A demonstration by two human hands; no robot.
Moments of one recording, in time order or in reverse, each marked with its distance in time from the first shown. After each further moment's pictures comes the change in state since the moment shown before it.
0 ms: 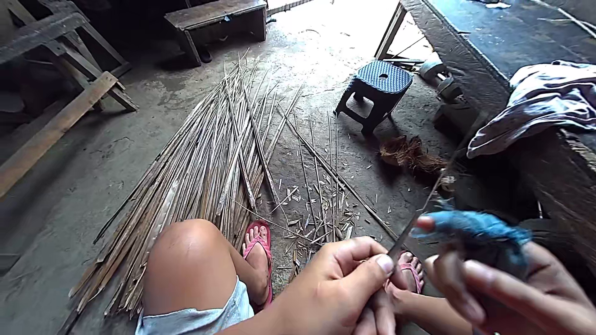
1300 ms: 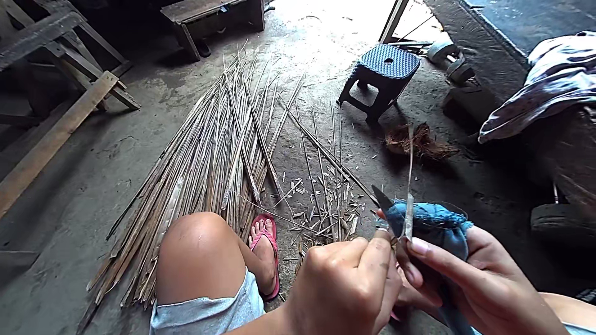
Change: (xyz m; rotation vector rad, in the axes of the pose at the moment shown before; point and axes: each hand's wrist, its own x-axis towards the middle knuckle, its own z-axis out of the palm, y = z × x) left_hand 0.015 -0.036 0.001 1.413 0.510 0.881; right_hand 0.006 0.026 0.025 0.037 0.136 0.079
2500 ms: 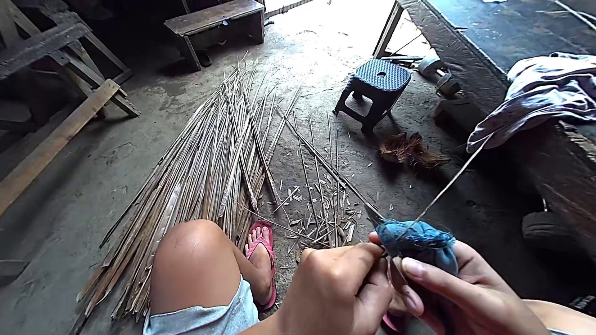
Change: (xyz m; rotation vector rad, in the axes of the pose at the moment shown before) left_hand 0.001 0.000 -0.011 -0.373 -0.103 -0.157; right_hand -0.006 -0.007 0.002 0.158 -0.096 0.083
